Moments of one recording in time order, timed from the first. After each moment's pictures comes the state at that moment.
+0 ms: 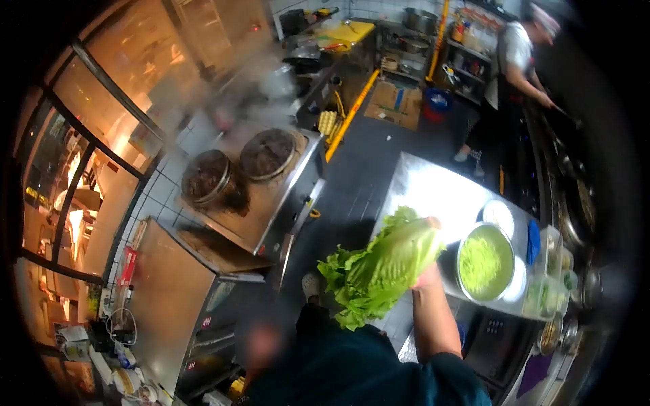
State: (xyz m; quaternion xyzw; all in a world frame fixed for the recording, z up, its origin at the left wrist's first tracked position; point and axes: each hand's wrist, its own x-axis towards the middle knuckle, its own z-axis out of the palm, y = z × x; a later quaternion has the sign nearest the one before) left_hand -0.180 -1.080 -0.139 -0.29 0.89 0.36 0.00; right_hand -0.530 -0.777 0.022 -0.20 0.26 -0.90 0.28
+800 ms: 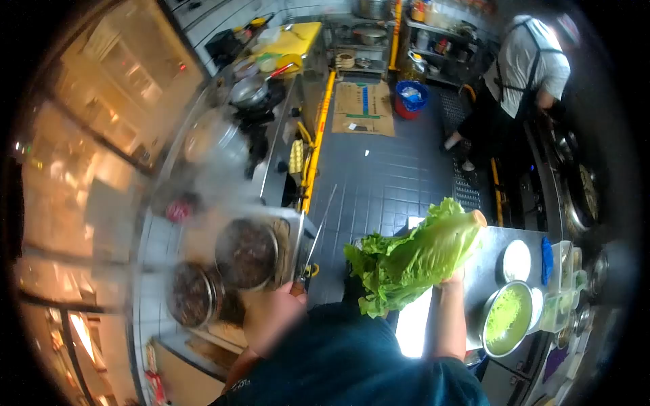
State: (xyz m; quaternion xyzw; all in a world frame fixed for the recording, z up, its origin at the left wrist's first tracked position) left_hand -0.765 -1.230 -0.012 -0.14 0.79 0.58 0.15; right_hand -0.874 -0.865 -0.007 -0.18 0.39 -0.90 0.02
